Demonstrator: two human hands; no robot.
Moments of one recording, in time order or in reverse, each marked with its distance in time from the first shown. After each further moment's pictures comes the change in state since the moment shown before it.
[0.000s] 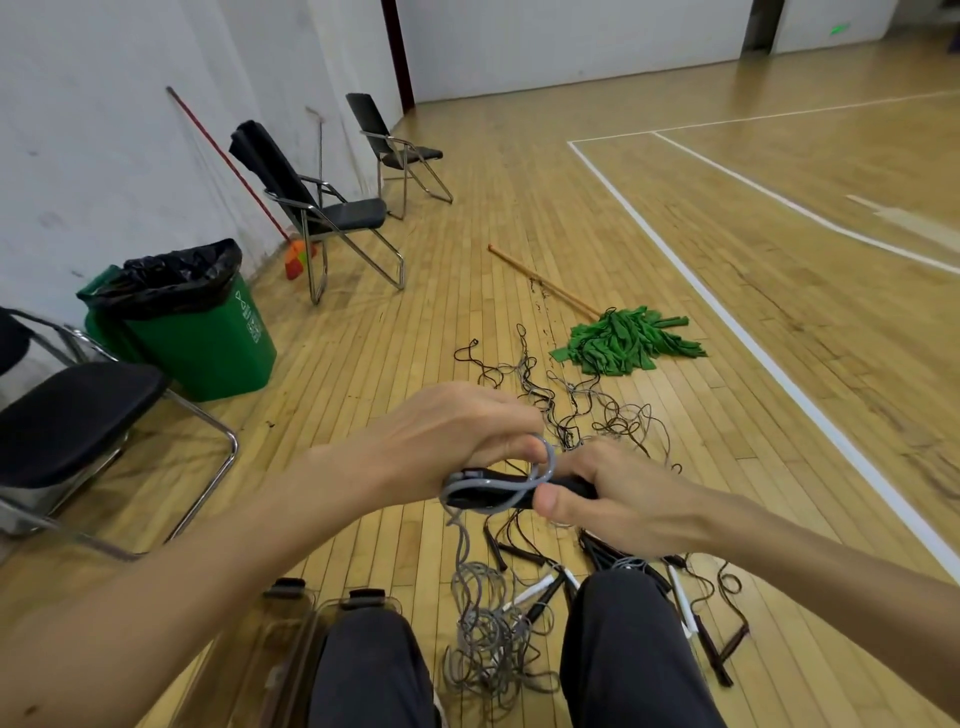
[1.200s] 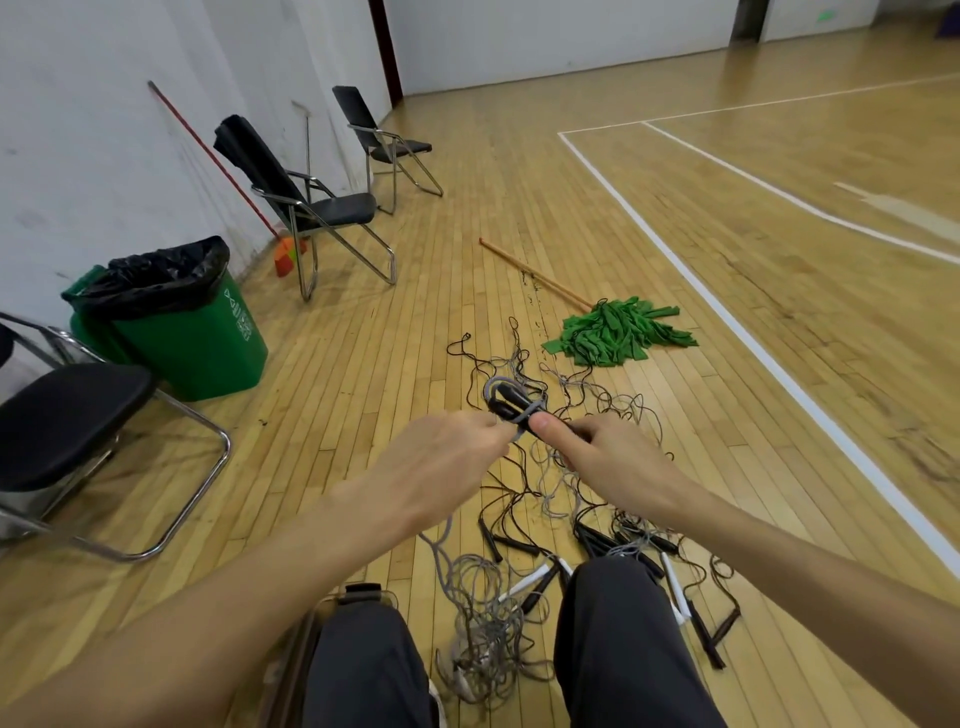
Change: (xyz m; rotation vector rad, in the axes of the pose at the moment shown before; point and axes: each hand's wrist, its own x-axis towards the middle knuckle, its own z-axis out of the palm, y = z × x) left_hand 0.002 0.019 0.033 0.241 -0.083 -0.248; right_hand 0.006 0.032 0.006 -0.041 0.312 0.462
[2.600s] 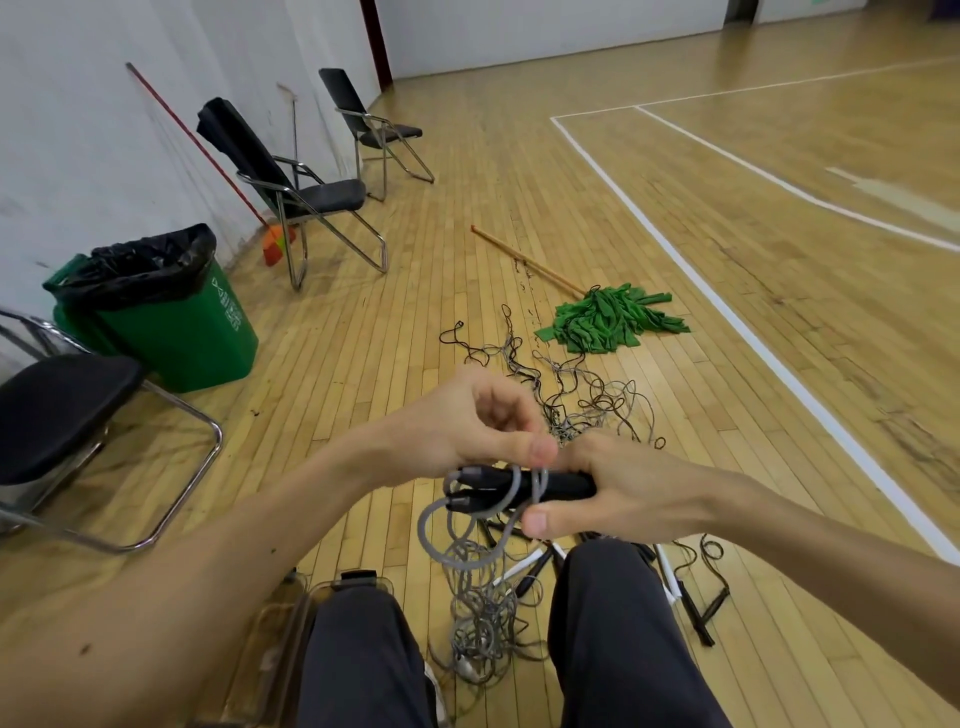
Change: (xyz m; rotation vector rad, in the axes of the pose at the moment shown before) left_hand 0.014 0.000 -0.023 -1.221 -0.210 0.073; right_hand -0.031 -0.019 -0.021 0.015 -0.492 -0.309
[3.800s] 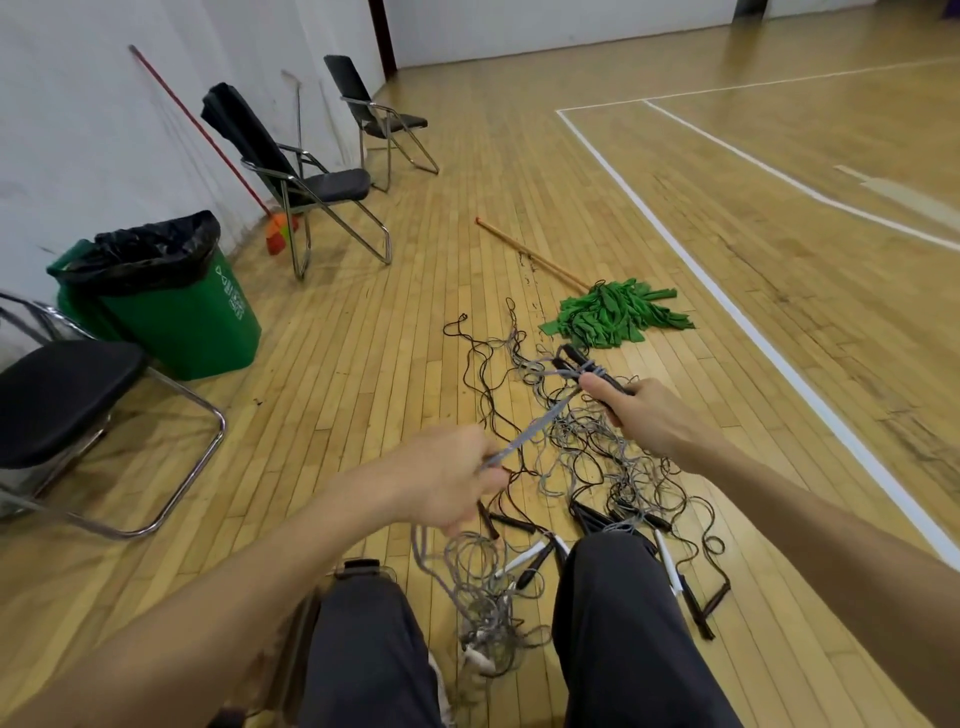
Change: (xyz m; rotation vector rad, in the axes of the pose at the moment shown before) left_hand -0.022 -0.026 0.017 0.579 0.063 -0.607; right_hand 0.042 0.102 -0.015 0.131 0.596 0.519
